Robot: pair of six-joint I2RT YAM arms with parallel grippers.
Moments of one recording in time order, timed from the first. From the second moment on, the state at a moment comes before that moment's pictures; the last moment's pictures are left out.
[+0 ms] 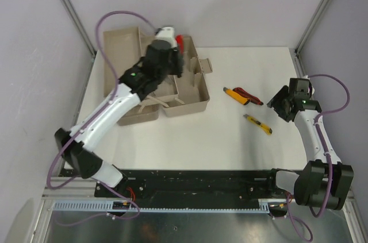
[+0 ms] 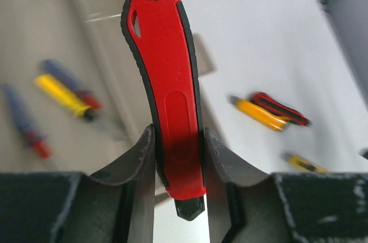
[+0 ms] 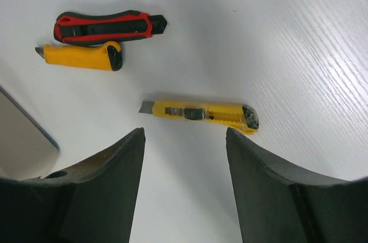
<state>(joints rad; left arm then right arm) -0.73 1.56 1.66 -0.48 -0.29 -0.36 -0.13 1.17 0.93 -0.65 0.06 0.62</state>
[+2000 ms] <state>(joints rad) -0.05 1.36 1.53 -0.64 -0.05 -0.24 0.18 1.61 0.94 -0.52 0.21 0.21</state>
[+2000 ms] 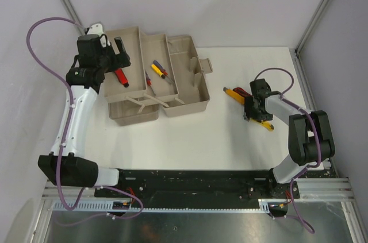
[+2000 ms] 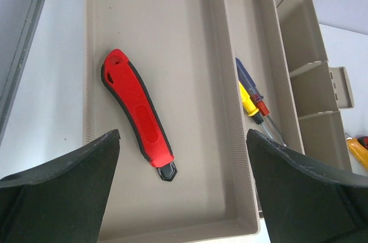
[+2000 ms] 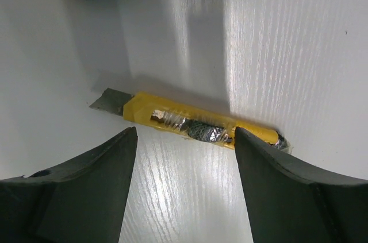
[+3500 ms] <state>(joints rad) -0.28 1.30 1.50 -0.65 0.18 -0.25 0.23 1.66 0.97 -0.48 0.06 0.39</state>
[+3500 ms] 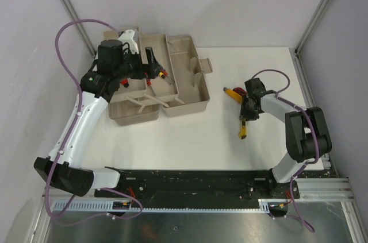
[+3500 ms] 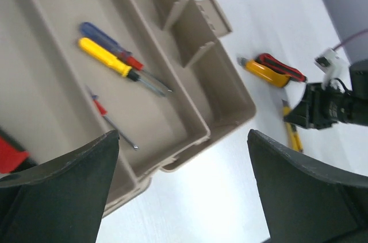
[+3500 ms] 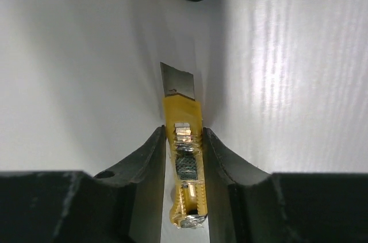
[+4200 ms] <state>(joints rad) -0.70 1.44 1.37 -0.36 0.38 -0.47 0.17 1.27 0.97 -0.16 -0.57 0.72</state>
